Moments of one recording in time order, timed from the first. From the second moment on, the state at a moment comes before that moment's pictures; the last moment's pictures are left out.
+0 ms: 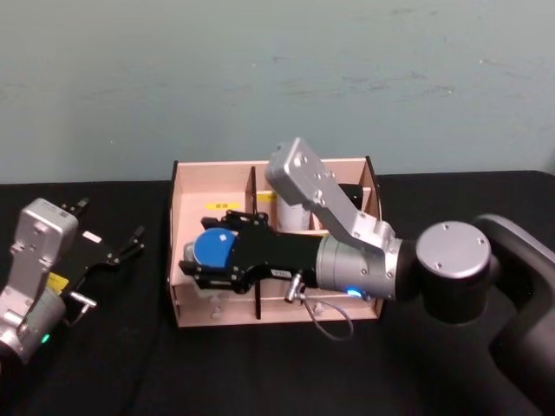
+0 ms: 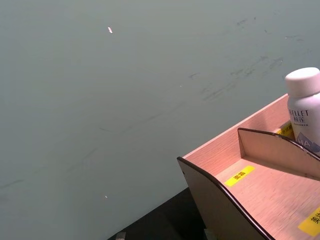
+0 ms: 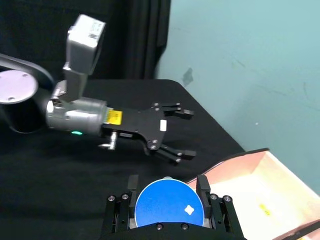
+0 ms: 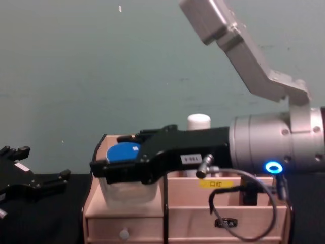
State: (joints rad) left arm -0.20 0.60 0.45 -1.41 -0.25 -0.12 0.03; right arm 0.52 0.37 -0.71 -1.49 0.31 0.20 0.59
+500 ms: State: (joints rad) left arm -0.20 0.60 0.45 -1.41 -0.25 -0.12 0.03; right arm 0.59 0.32 -0.71 -1.40 0.26 0.23 0.57
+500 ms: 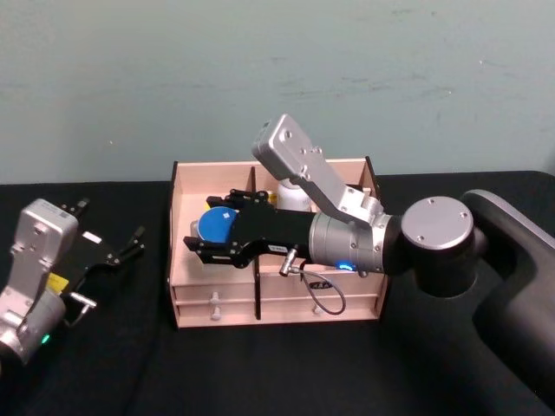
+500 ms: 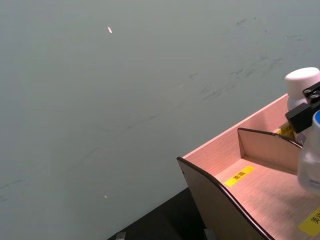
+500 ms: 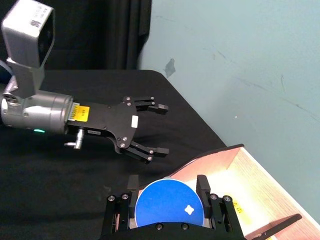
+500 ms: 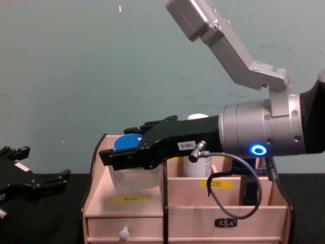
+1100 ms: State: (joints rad) left arm -0.20 0.60 0.45 -1.41 -0.25 -0.12 0.03; right arm 0.64 0.26 -0.71 -1.28 0.23 0.23 0.58
